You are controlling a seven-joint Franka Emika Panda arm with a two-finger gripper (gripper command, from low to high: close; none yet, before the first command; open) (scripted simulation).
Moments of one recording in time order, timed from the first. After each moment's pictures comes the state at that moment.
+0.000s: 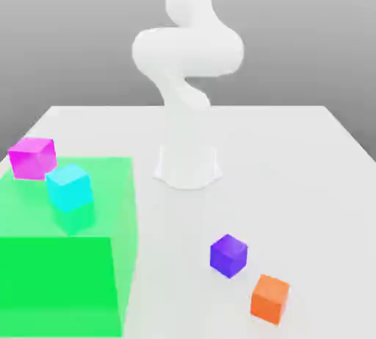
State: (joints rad) arm 0.03 -0.73 0.00 -2.36 0.00 2.35 0.75
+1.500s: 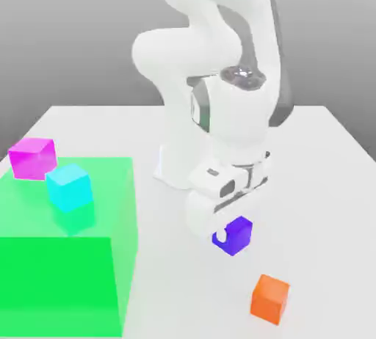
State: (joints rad) arm 0.25 0.00 -0.01 -2.81 0.00 2.81 0.39
